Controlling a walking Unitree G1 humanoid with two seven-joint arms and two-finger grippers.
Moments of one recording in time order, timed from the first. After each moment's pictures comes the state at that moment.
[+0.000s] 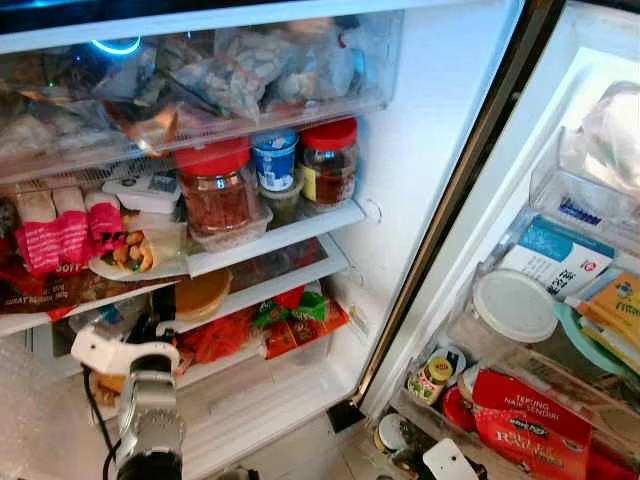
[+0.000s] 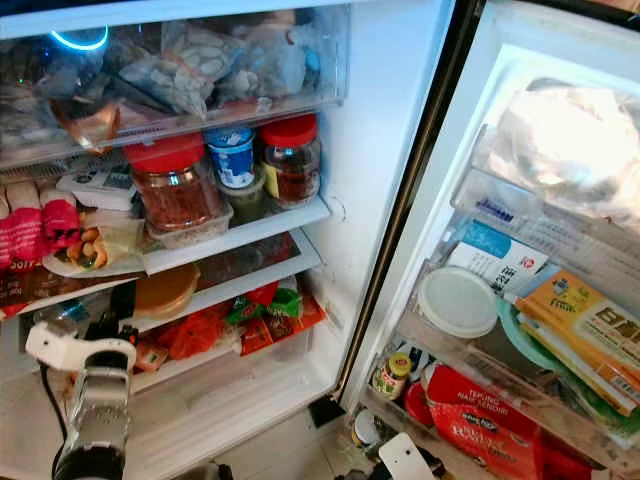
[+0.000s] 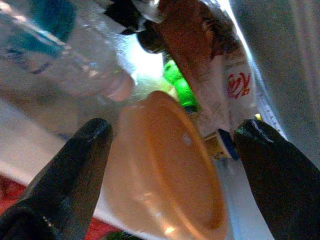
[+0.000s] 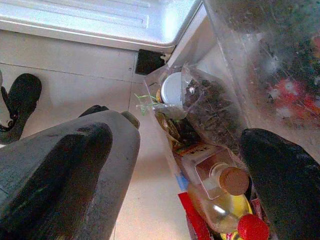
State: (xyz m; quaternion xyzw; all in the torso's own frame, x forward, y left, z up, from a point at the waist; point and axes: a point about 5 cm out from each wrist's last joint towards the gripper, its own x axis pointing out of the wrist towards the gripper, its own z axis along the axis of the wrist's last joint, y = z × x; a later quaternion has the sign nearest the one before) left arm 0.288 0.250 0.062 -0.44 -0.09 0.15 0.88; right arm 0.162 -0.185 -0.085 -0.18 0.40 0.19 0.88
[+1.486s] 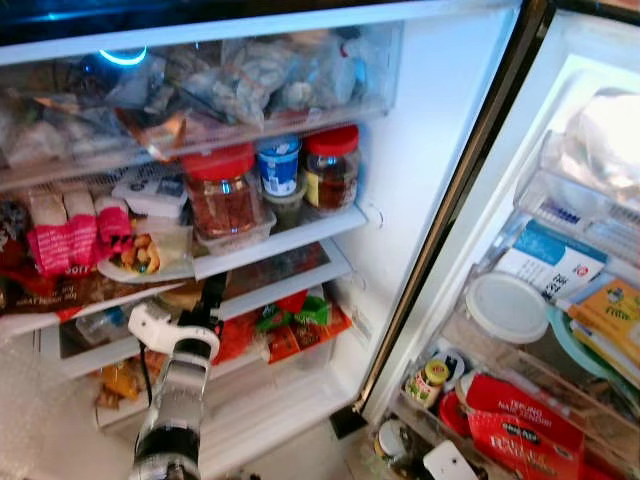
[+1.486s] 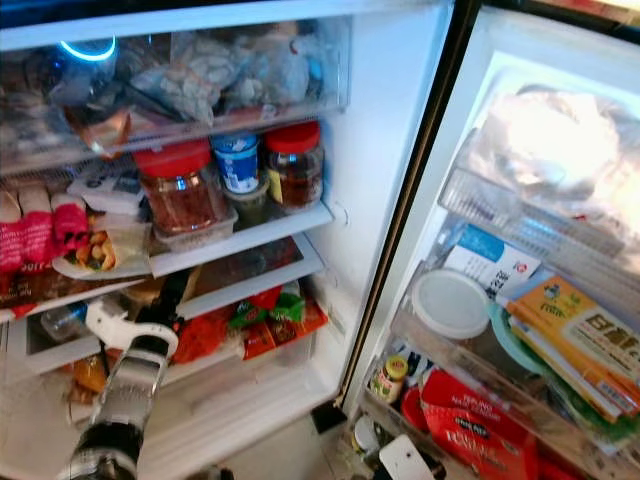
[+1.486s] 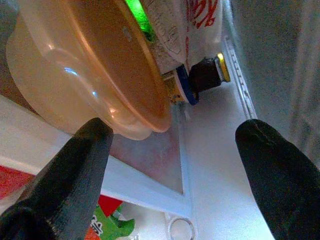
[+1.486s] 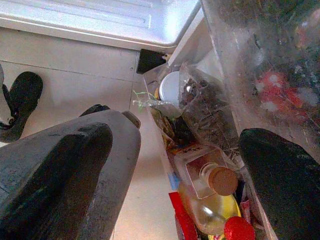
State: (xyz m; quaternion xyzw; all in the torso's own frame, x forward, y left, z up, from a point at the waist) left arm 0.325 0.208 0.062 -0.51 -0.01 0.04 0.86; right arm 0.159 -0.189 -0.087 -0.18 0.41 0.19 0.87
